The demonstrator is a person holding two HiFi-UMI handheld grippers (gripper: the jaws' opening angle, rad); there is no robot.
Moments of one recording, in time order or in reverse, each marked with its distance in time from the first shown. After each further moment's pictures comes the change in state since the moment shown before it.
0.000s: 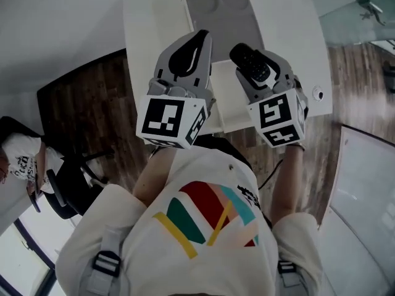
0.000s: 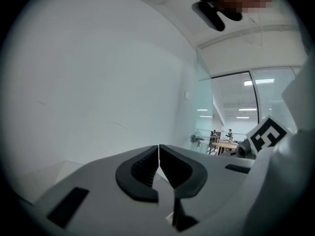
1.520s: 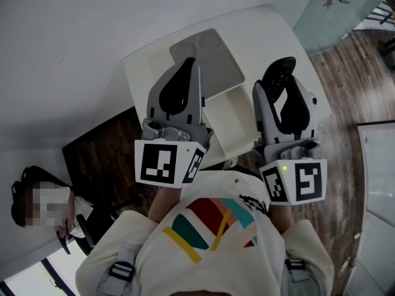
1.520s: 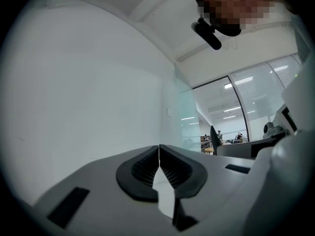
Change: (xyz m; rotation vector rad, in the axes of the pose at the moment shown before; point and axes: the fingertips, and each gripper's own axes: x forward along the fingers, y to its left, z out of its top) left arm 0.002 -0.080 0.098 0.164 -0.150 -0.114; right arm -0.196 -0.084 0.056 0.690 -0.733 -0.498
